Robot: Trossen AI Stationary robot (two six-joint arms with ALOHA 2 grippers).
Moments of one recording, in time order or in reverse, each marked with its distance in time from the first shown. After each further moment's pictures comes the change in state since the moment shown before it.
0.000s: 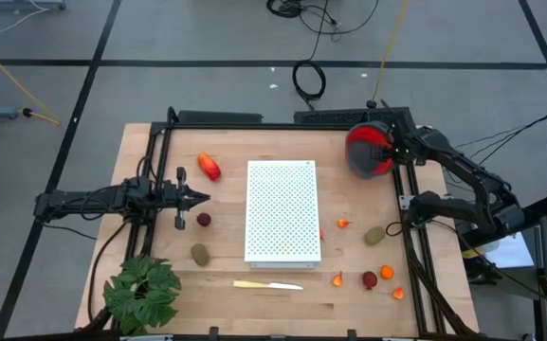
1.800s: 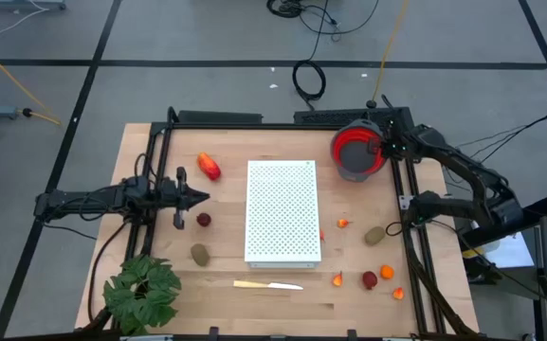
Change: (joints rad) left arm 0.000 0.000 0.000 0.048 0.000 -0.139; right arm -0.002 0.041 0.001 0.105 0.018 0.053
